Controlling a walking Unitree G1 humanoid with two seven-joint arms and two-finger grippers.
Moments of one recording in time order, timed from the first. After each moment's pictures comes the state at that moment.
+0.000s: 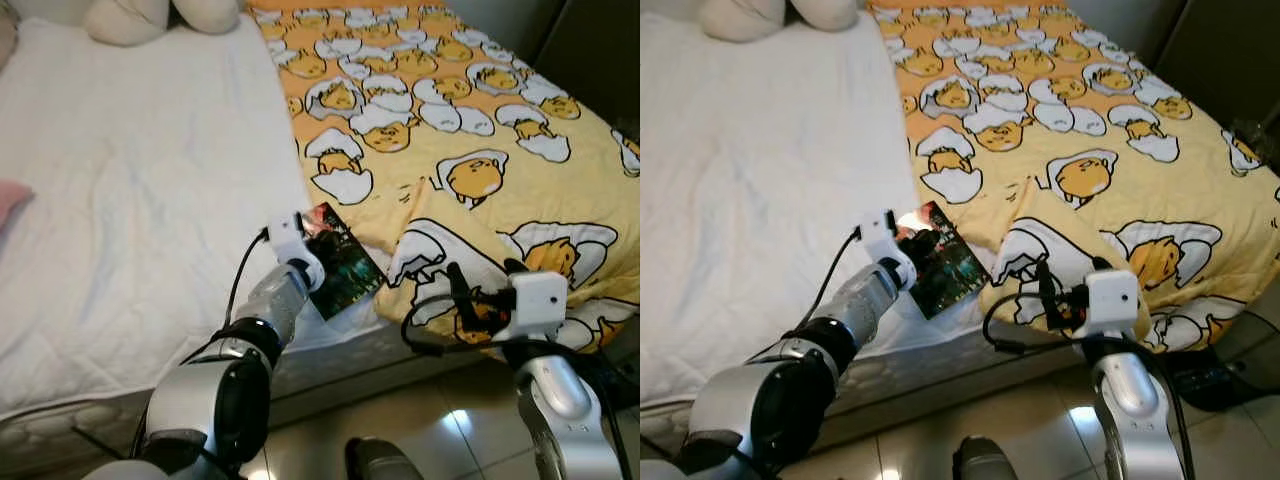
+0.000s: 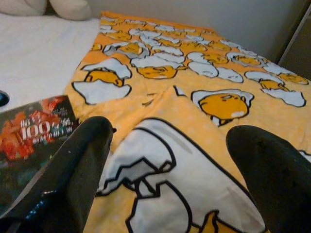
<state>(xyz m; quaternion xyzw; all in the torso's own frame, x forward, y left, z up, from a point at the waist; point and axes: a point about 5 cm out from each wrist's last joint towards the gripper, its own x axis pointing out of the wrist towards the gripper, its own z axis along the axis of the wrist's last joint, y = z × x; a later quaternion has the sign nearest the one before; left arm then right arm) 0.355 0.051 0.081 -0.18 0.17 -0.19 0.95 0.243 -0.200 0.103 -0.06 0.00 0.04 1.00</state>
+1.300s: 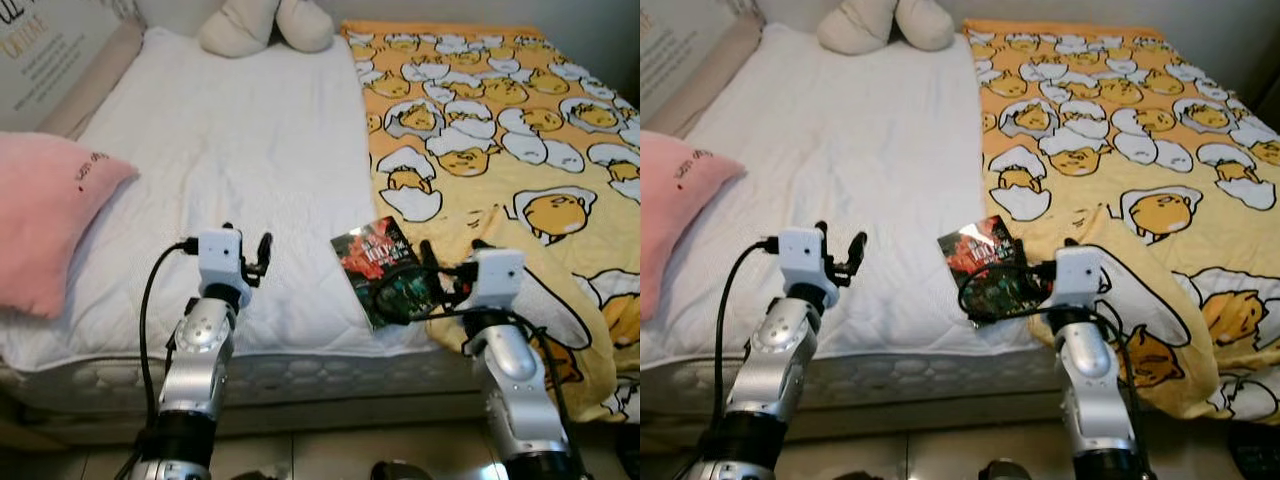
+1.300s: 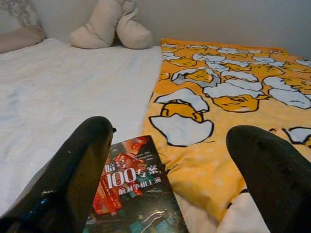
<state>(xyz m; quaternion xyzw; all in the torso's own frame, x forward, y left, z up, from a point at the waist) 0.306 0.147 0.091 0.01 0.01 -0.06 1.00 0.277 -0.170 0.089 -0.01 -0.01 0.04 1.00</state>
